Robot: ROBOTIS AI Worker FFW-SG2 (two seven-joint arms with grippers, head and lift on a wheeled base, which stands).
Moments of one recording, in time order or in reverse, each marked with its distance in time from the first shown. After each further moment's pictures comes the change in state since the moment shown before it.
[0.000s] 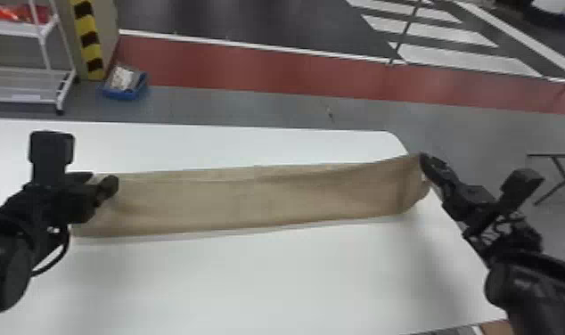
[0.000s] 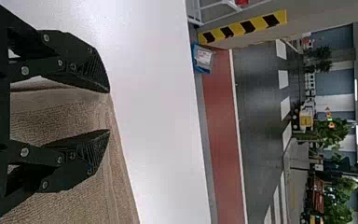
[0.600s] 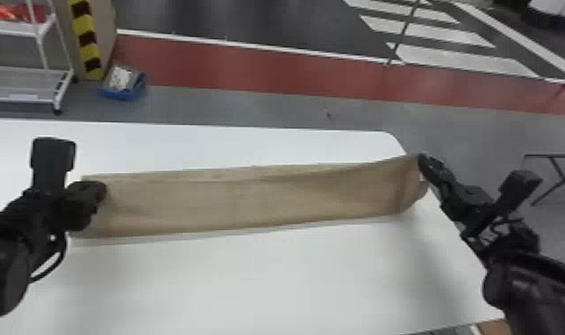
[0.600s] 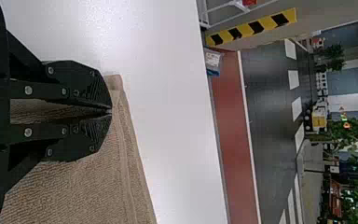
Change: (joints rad) left arm 0.008 0.000 -0.009 -0.004 -0.025 0.047 0.016; right arm 0.007 0.001 -0.001 -0.006 -0.008 0.001 0.000
